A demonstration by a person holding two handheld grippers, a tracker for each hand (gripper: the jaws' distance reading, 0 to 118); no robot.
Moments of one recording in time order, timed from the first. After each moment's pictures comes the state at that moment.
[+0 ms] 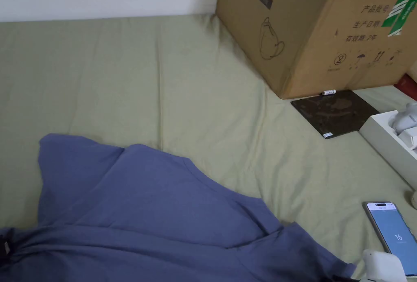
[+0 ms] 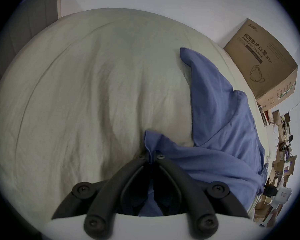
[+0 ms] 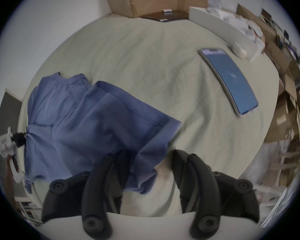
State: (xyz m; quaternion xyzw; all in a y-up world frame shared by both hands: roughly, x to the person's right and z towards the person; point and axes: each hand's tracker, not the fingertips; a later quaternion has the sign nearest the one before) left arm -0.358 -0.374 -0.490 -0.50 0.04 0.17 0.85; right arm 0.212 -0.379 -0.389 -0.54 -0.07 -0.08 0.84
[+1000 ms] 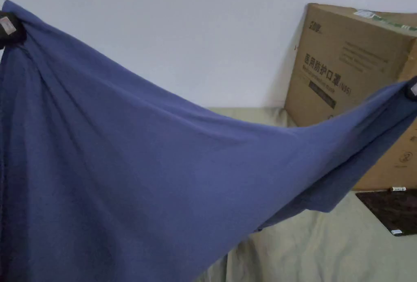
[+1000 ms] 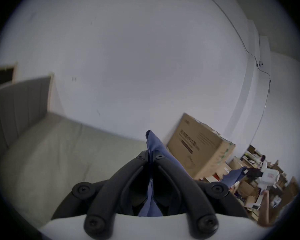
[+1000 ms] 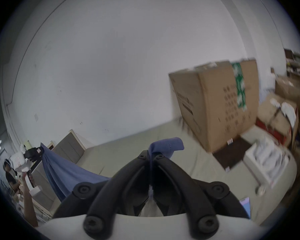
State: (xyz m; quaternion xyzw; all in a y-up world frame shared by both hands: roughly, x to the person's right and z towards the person) left arm -0.435 0.022 -0.412 -0.07 -0.04 0.19 0.98; right arm 0.175 0.005 -0.508 -0.17 0.14 -0.15 0.97
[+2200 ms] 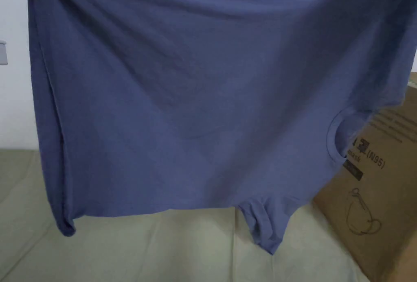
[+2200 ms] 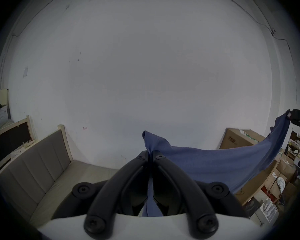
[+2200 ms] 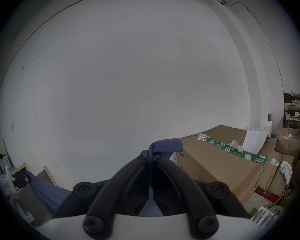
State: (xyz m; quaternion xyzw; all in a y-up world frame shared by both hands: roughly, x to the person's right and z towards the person) left arm -0.431 0.106 -0.682 -0.09 0.10 0.06 0.99; right arm 0.078 0.202 -0.781 -0.04 0.05 -0.10 0.99
